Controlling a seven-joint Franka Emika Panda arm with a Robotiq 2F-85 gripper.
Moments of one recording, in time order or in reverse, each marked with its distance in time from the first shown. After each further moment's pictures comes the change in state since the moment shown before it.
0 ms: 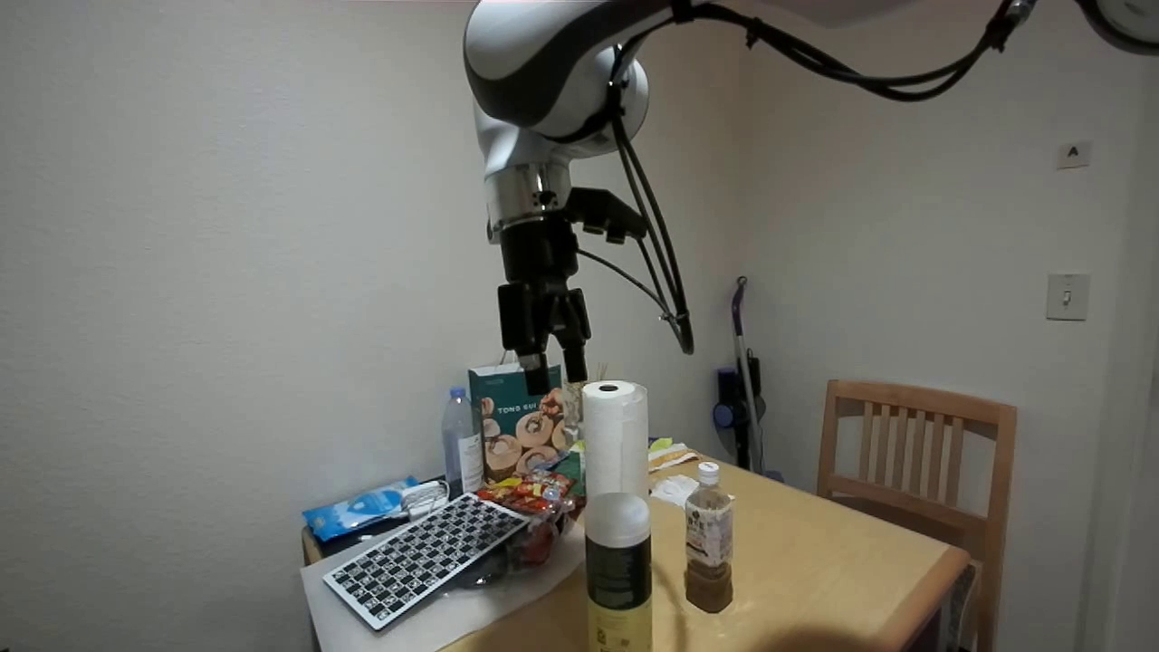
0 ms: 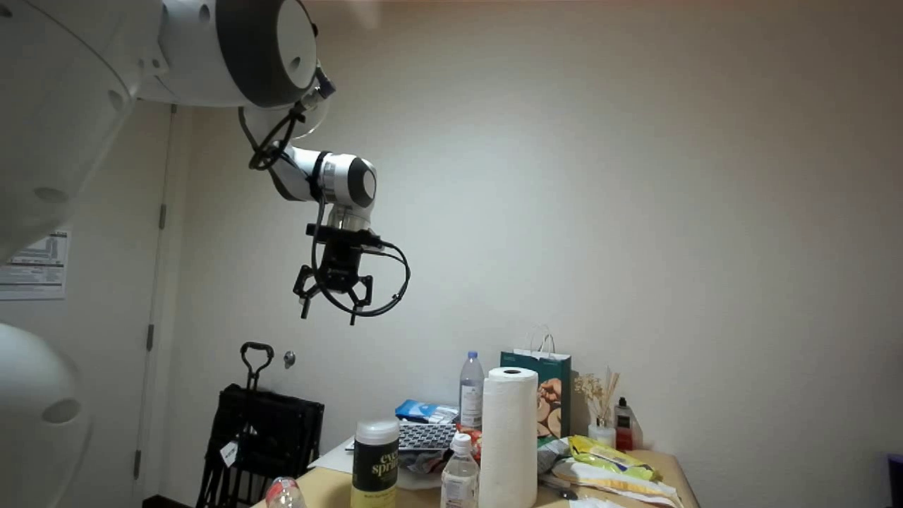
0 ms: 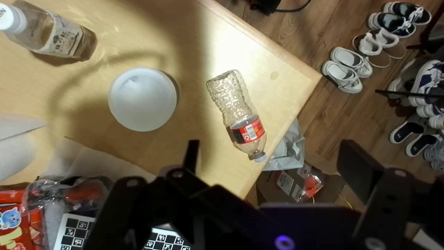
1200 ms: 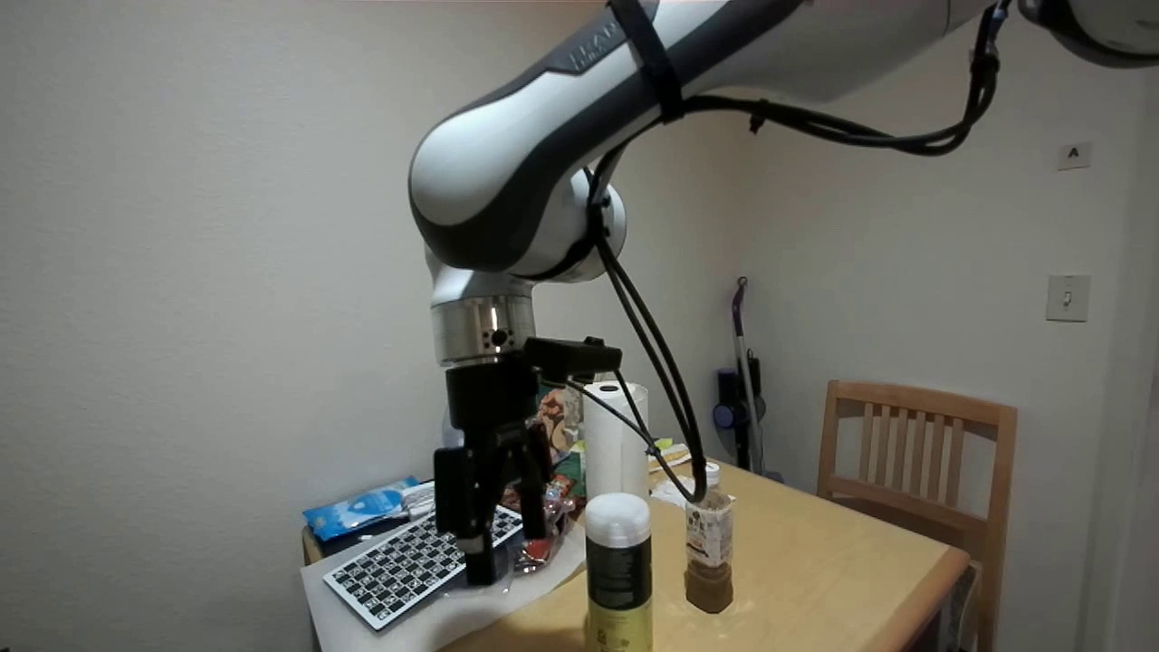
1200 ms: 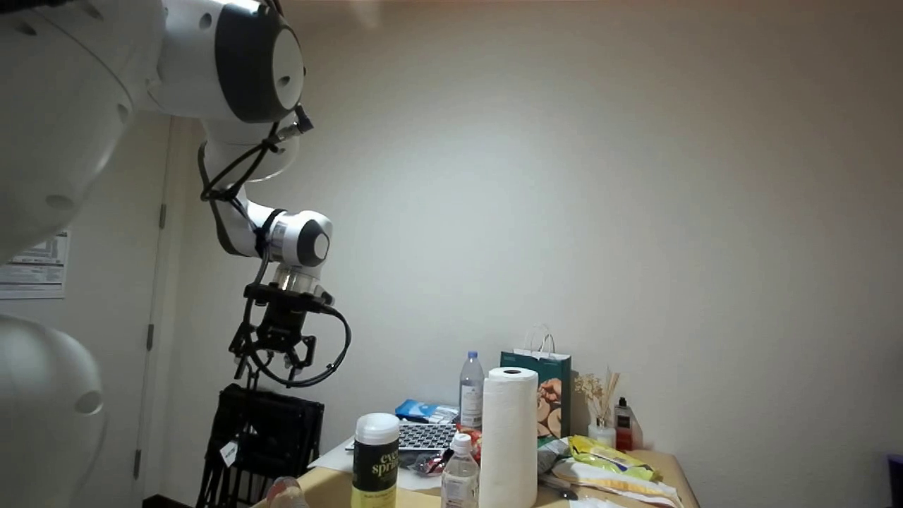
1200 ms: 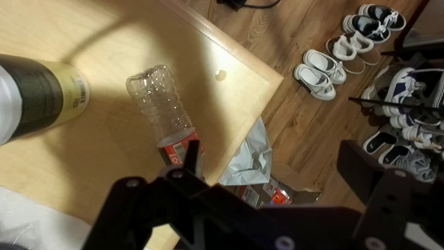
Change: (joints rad) arm 0.085 0.037 0.067 -0.266 0.072 0.300 0.063
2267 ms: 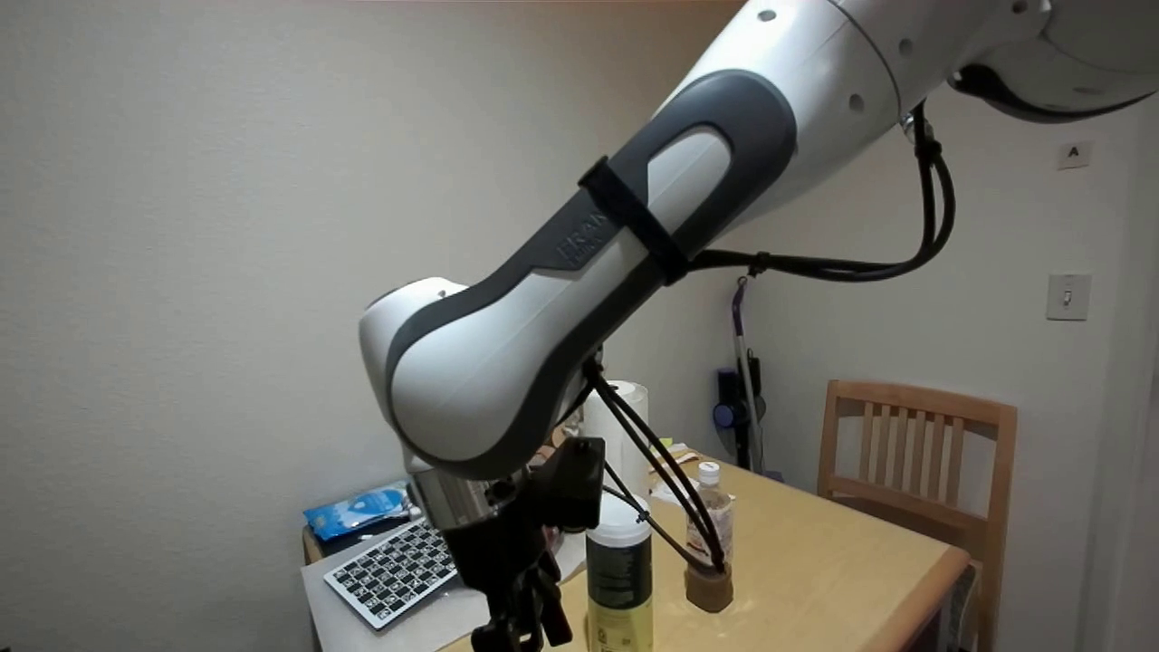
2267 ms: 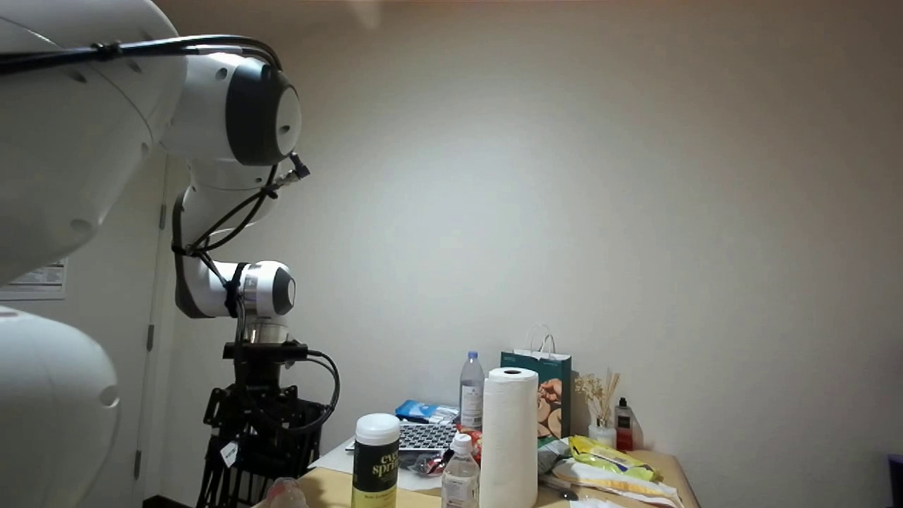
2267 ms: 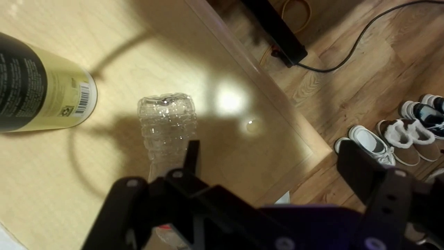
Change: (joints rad) arm 0.081 0.133 0.009 -0.067 -0.269 0.065 -0.037
